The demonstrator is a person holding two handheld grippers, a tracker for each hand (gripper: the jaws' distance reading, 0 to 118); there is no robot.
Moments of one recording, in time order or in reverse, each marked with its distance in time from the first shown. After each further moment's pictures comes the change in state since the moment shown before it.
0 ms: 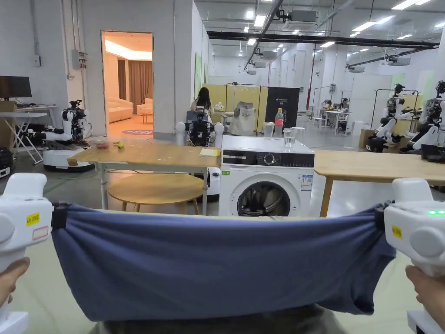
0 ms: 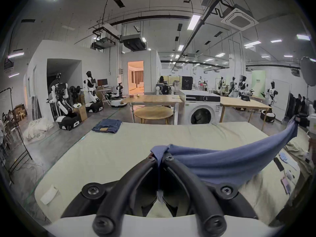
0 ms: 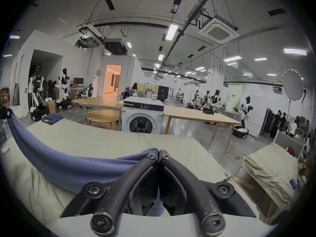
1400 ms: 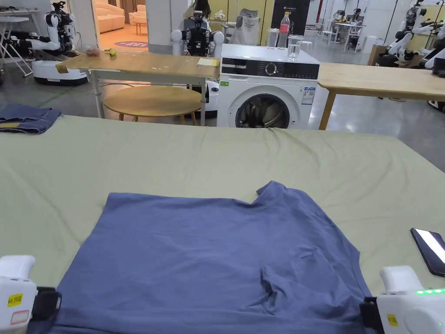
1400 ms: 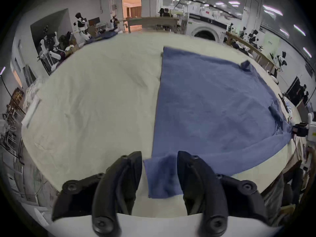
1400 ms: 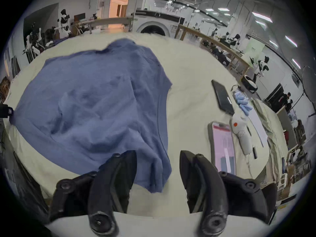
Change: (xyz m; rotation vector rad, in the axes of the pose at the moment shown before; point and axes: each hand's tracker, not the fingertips) left arm 0.011 -0.233 0.037 -0.578 -0.003 0.039; right arm -0.010 -0.234 0.075 -0.663 0.063 0.086
